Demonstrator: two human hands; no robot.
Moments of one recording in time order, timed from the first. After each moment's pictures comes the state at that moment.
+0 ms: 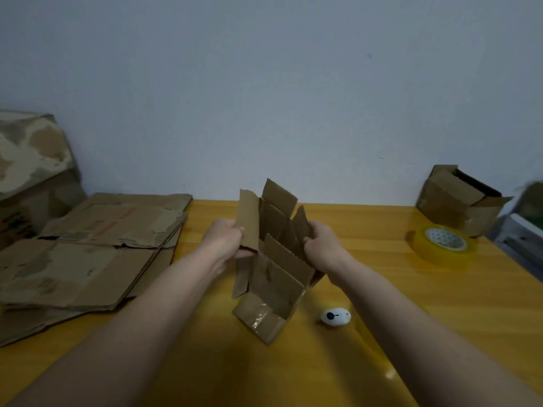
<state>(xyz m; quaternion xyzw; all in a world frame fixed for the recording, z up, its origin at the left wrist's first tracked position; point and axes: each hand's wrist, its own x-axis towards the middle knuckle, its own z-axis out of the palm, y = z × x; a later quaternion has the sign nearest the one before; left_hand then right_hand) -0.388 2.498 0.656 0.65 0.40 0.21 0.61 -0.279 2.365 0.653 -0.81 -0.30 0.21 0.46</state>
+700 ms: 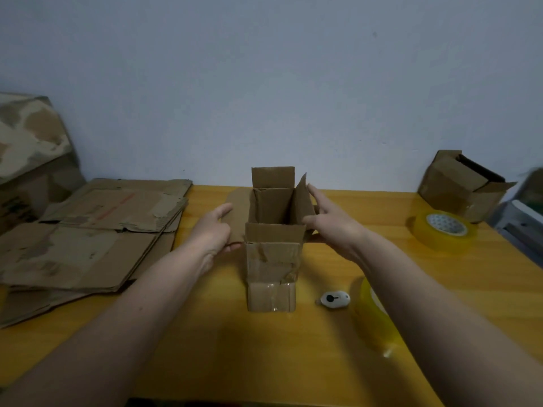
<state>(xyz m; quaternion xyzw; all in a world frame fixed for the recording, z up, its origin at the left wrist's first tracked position) -0.411 2.498 0.648 0.63 0.41 0.24 0.61 -0.272 2.354 0.669 -0.70 -0.34 0.32 0.54</state>
